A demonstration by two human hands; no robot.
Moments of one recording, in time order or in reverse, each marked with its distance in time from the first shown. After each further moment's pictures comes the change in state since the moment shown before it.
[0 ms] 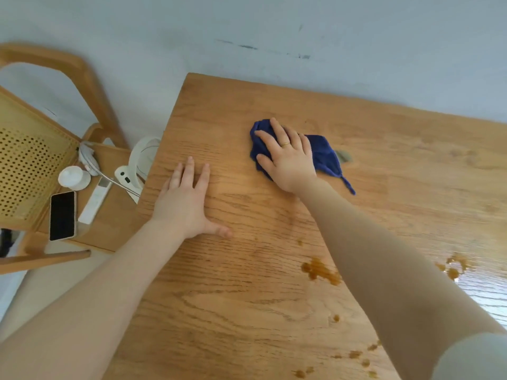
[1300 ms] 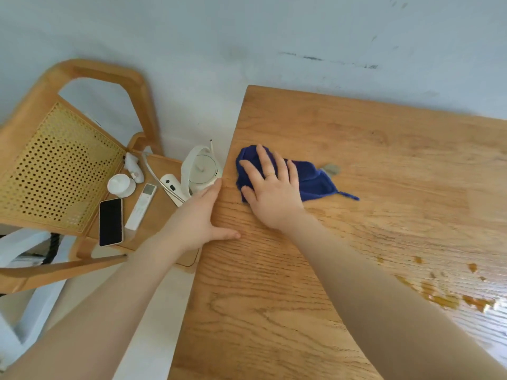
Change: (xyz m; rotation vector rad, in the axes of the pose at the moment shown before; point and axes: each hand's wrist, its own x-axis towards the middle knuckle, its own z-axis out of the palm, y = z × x) left_hand -0.008 -0.111 0.003 -0.536 0.048 0.152; right_hand 0.004 -0.152 0.031 0.047 -0.013 -0.050
